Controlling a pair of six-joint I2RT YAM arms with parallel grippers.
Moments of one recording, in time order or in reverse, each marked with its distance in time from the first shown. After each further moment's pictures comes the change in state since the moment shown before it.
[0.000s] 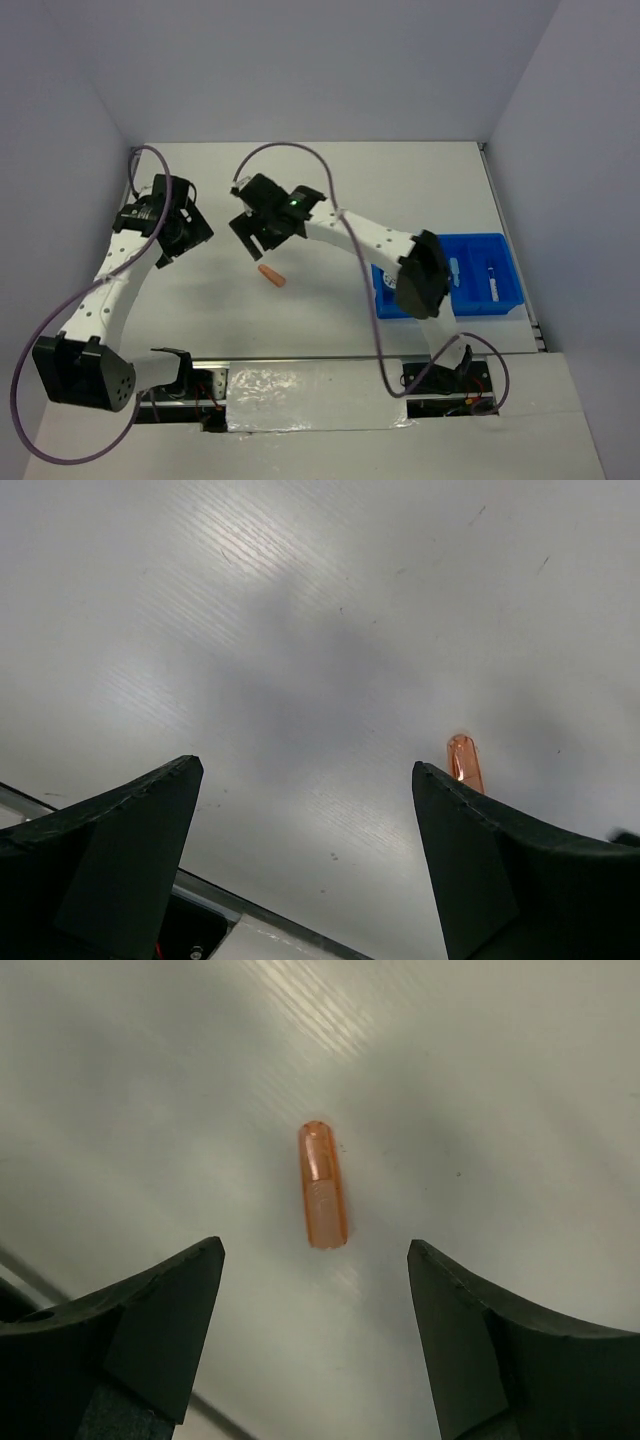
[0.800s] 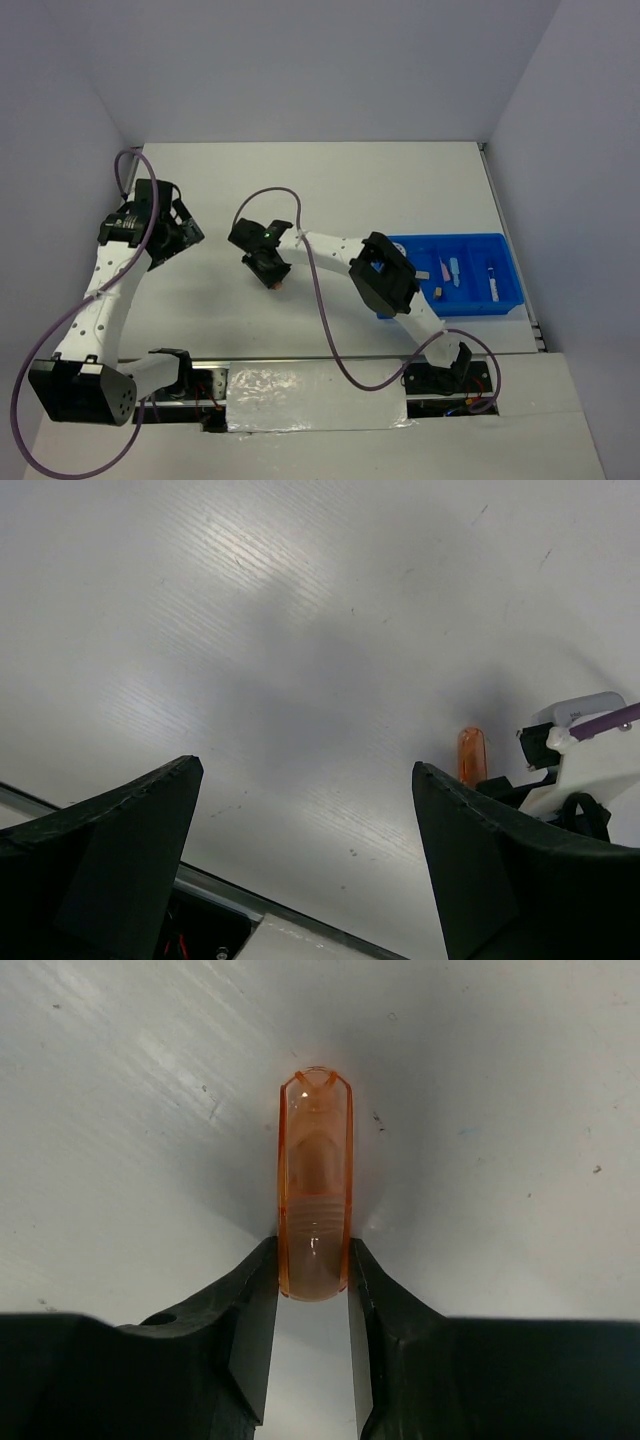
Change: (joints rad) left arm 0.080 -0.090 -0.019 -0.001 0.050 0.099; right arm 0.057 0.284 -0.062 0.002 0.029 0.018
